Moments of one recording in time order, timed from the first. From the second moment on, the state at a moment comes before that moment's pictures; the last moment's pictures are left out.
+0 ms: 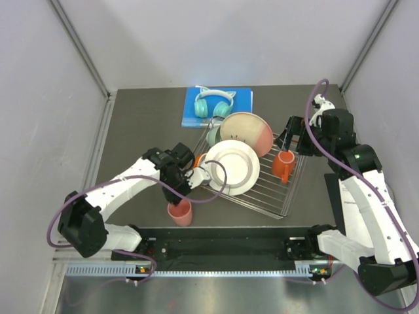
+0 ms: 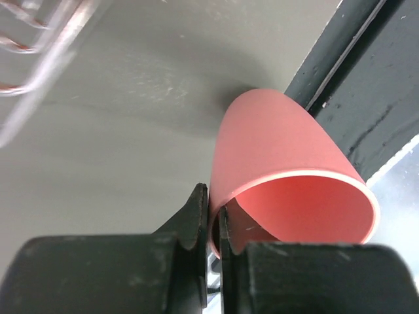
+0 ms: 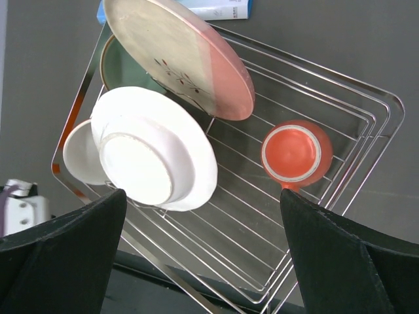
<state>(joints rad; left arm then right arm) -0.66 1.33 0.98 -1.11 0.21 0.44 0.26 1.00 1.22 -0.82 -0.13 0.40</state>
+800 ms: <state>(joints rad) -0.66 1.41 1.96 -0.75 0.37 -0.01 0.27 0.80 1.03 -0.14 -0.65 0.68</state>
